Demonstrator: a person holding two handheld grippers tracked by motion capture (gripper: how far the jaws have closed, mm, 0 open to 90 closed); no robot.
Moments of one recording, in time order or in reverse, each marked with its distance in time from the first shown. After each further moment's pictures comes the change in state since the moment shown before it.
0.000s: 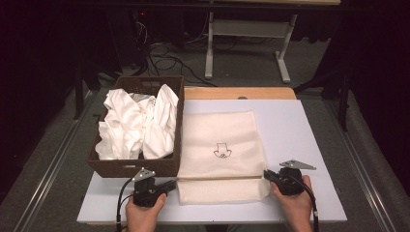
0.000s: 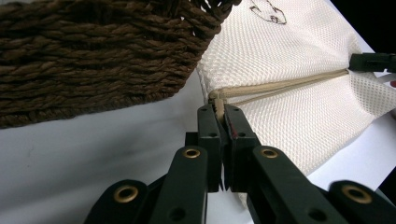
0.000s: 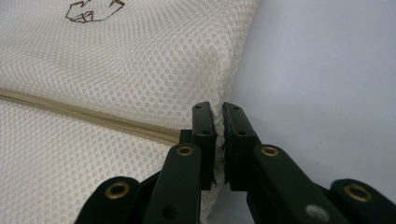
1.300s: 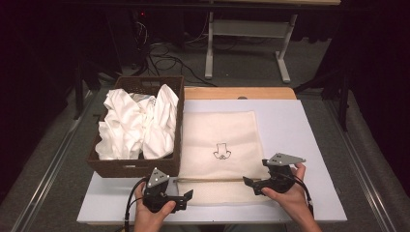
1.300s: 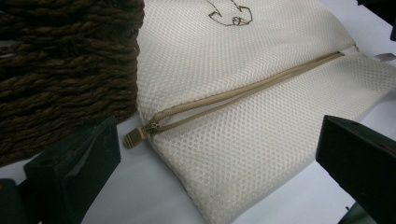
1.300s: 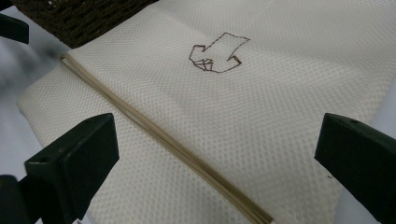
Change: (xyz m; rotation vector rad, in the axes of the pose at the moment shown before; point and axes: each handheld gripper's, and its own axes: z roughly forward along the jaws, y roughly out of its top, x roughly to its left) left arm -0.039 0.003 0.003 0.012 0.049 0.209; right arm 0.034 0.032 -0.007 -0.050 0.246 -0.263
